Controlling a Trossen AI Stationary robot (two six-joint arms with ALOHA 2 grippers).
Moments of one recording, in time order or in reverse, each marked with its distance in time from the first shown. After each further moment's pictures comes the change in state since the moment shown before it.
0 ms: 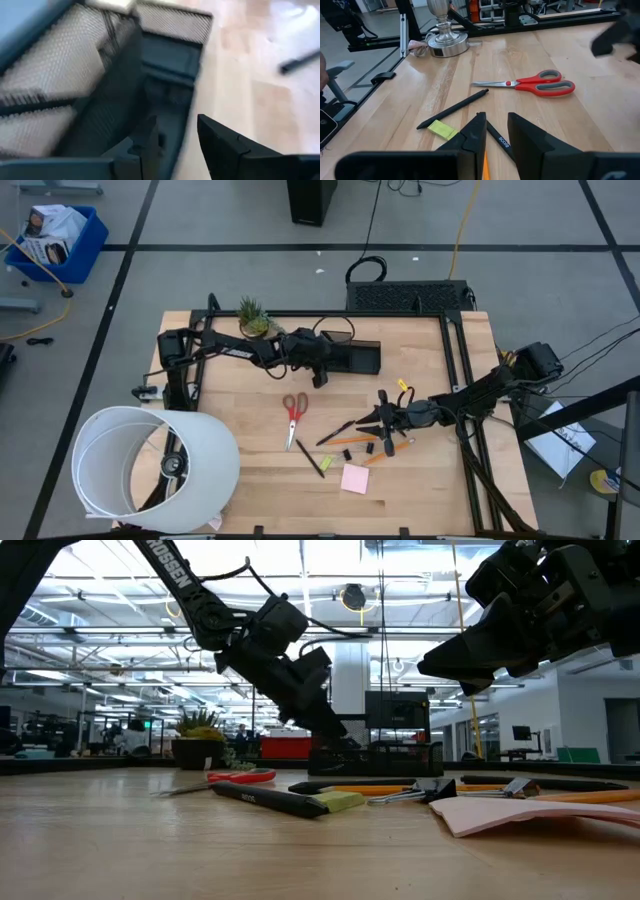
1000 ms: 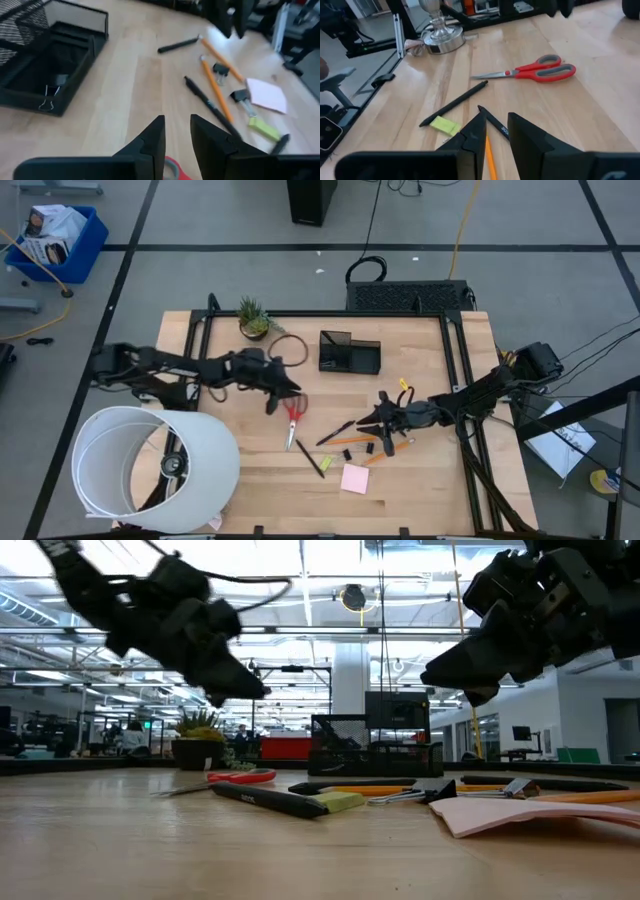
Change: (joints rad) left arm -0.099 -0.538 -0.576 0.212 0.221 -0.132; right arm 0.000 0.000 0.000 -0.028 0.003 0.102
